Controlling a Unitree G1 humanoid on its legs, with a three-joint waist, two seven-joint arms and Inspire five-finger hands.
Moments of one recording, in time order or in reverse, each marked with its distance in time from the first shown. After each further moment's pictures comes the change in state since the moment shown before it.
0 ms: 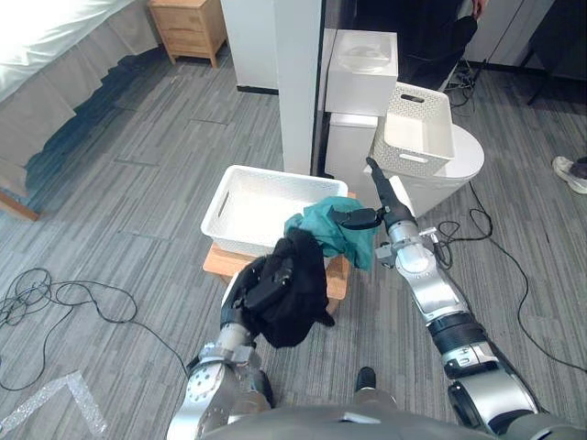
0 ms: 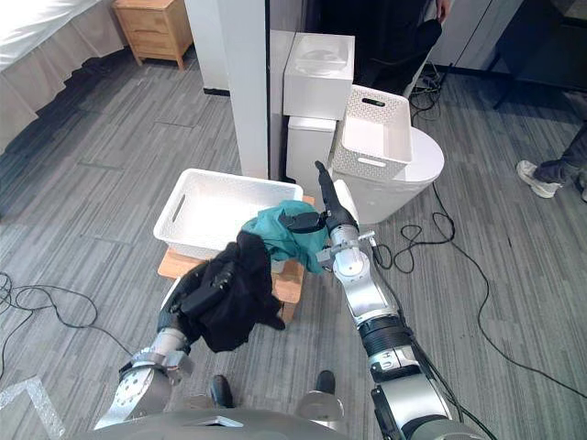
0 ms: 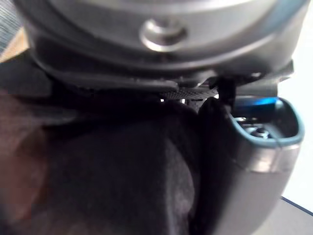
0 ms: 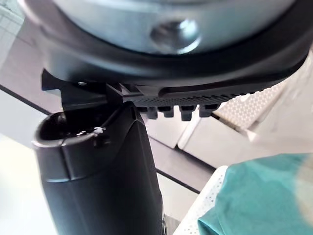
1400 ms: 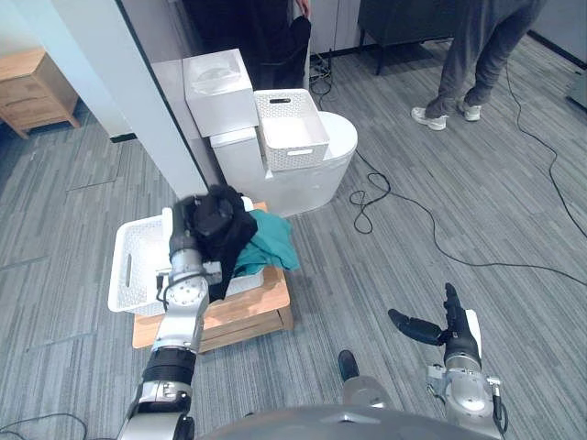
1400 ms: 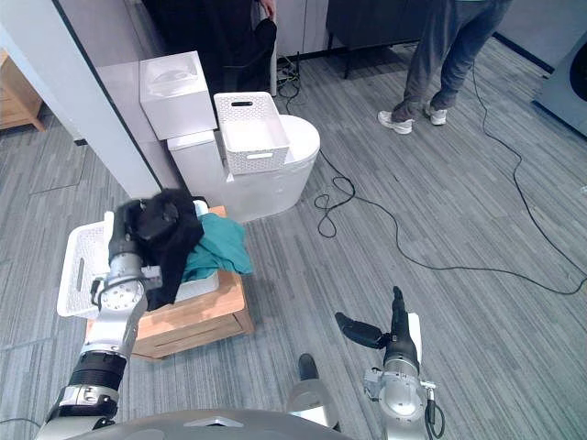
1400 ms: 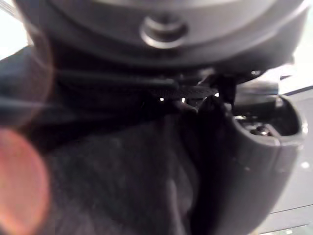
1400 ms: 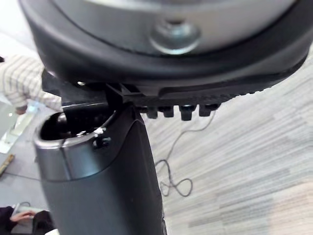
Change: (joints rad) left arm -0.511 0.043 0.340 0.590 0.562 0.029 0.323; right arm 0.733 0.205 -0.331 -0.201 0.064 0.000 -0.031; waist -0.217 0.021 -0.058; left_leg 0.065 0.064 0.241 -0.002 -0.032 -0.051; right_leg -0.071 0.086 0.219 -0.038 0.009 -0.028
